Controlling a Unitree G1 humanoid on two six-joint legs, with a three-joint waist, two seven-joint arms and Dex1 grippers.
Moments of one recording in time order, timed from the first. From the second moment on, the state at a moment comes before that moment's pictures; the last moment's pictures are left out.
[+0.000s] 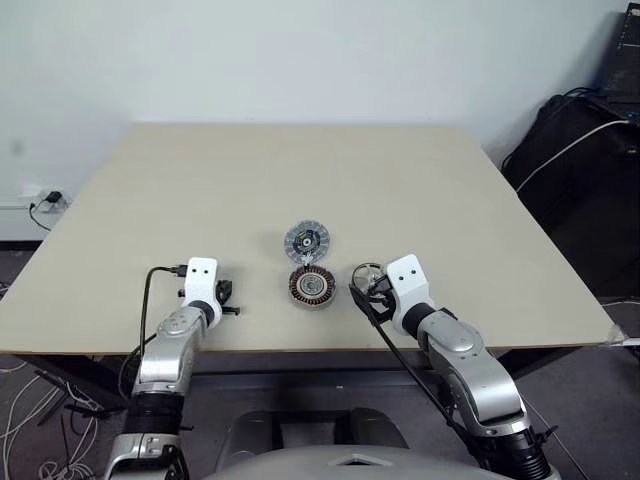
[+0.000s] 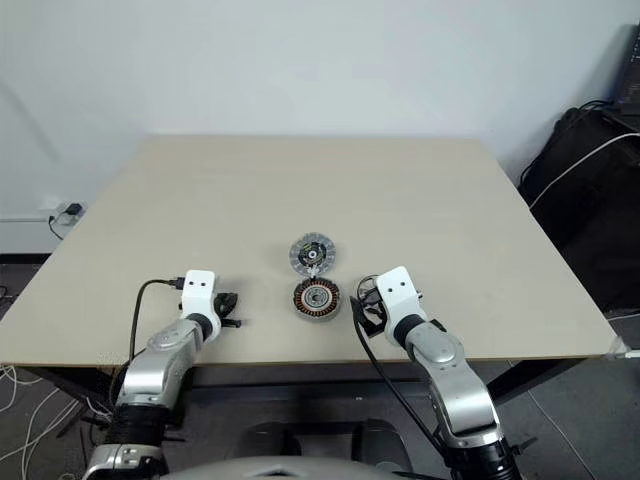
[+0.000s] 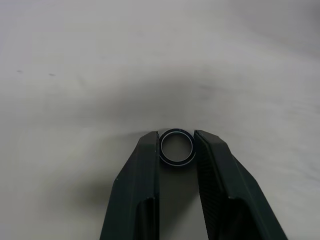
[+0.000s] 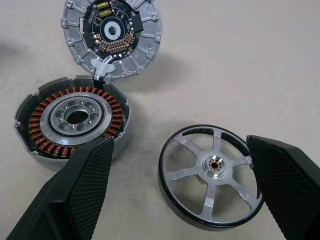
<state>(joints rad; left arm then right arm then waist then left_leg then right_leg) -0.07 0.19 0.06 0.06 -0.13 0.53 -0.23 0.05 -0.26 0.16 -0.40 0.05 0.66 0.28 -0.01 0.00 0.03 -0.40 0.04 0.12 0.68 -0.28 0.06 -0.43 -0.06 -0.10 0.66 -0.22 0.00</state>
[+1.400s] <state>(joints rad) -0.31 0.10 -0.31 0.24 -0.03 0.48 -0.42 0.10 -0.23 0.15 -0.44 0.05 0.66 0.22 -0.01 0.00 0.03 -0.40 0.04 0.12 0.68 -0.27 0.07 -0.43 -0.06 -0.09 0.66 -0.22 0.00</state>
